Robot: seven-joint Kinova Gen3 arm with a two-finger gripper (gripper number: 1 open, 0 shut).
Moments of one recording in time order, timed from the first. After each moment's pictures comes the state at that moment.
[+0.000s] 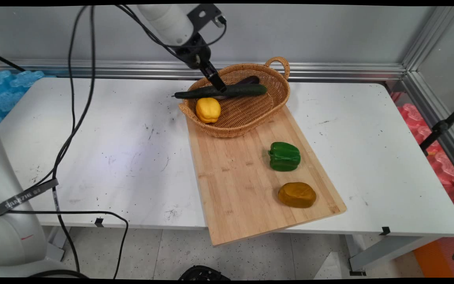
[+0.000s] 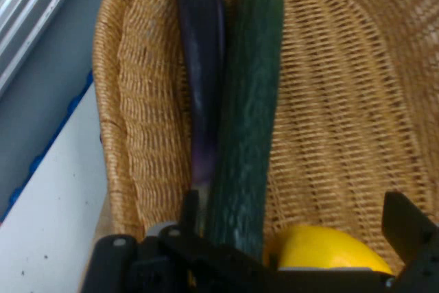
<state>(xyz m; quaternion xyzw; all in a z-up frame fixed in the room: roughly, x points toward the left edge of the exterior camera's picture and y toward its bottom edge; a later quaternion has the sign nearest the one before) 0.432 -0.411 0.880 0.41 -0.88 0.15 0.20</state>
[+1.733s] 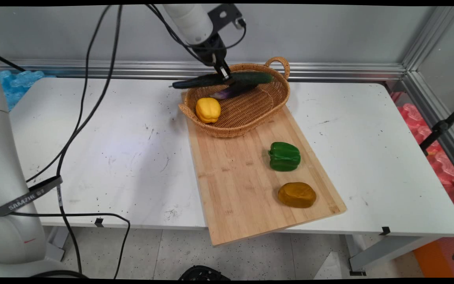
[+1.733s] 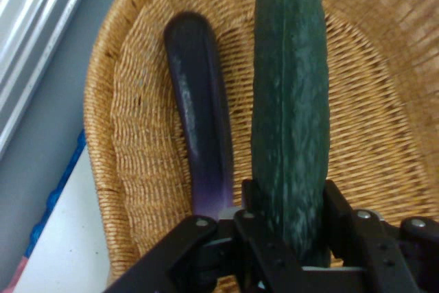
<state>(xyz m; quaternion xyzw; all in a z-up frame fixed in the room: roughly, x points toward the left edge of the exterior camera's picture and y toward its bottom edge) 0.396 -0.435 0.889 0.37 -0.90 0.16 0.17</state>
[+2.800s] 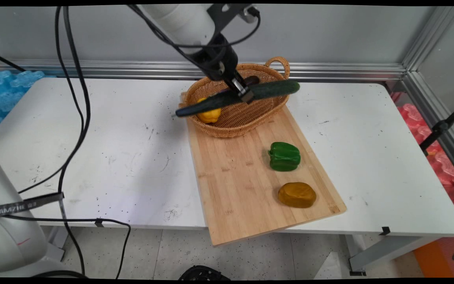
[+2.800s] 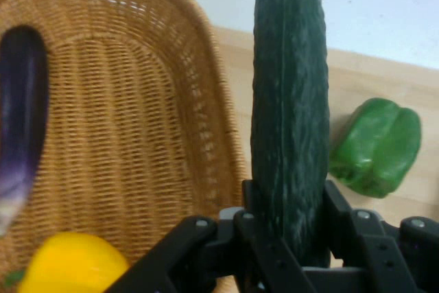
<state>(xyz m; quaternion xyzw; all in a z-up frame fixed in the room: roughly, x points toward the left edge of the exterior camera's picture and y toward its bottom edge) 0.329 -0.306 0.944 0.42 -0.87 0.12 0.24</state>
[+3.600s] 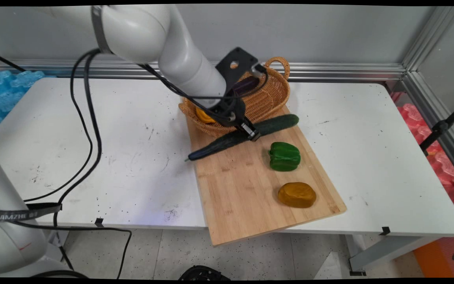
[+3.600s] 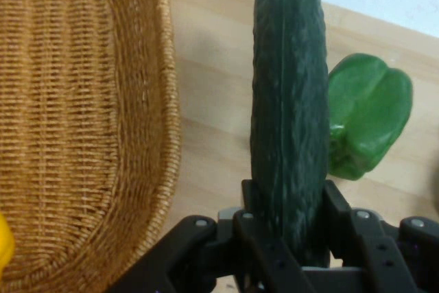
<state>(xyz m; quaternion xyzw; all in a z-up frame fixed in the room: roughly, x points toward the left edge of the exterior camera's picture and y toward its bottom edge) 0.295 -0.277 0.857 0.47 -0.84 0.10 0.24</state>
